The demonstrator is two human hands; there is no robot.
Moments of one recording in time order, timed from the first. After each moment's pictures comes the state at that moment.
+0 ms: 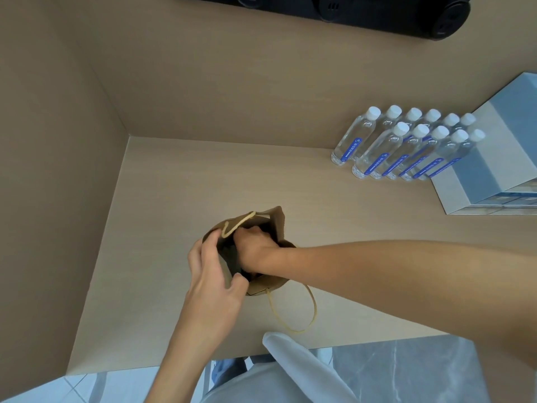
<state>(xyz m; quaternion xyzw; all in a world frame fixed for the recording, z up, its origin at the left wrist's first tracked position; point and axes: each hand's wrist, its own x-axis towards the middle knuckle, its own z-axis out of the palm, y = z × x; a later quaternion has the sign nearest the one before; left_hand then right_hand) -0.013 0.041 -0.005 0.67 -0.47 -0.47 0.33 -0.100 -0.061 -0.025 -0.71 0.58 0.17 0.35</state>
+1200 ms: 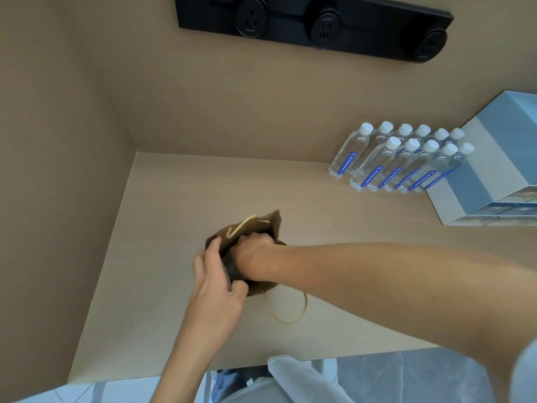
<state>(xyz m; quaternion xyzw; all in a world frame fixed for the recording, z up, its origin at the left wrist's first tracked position) -0.014 0.043 -0.009 0.70 -0.47 -0.45 0.29 -0.086 -0.063 -0.014 -0.81 0.46 0.35 0.13</state>
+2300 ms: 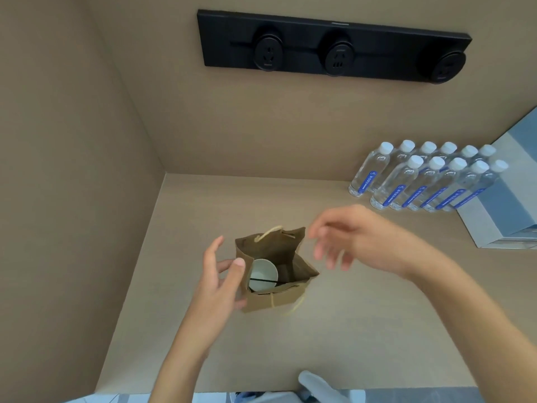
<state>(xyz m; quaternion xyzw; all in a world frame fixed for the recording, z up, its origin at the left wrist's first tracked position) 0.010 0.020 0.002 0.63 -0.36 -0.54 0.43 -0.218 -0.069 0.110 -0.67 0.53 -0.09 0.51</state>
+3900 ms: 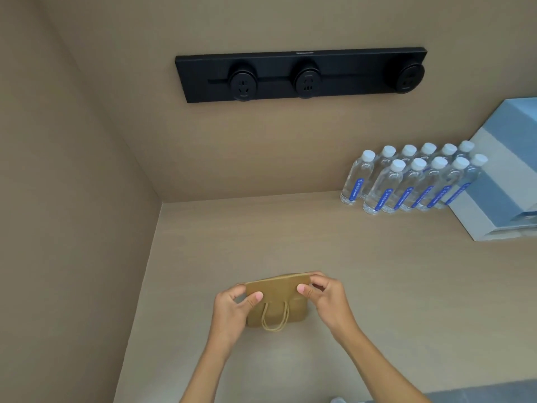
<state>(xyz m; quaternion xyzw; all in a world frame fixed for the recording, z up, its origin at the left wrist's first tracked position) -0.002 -0.009 -0.076 0.61 -0.44 -0.51 0.42 -0.213 -0.030 -0.079 -0.48 0.59 -0.41 0.51</state>
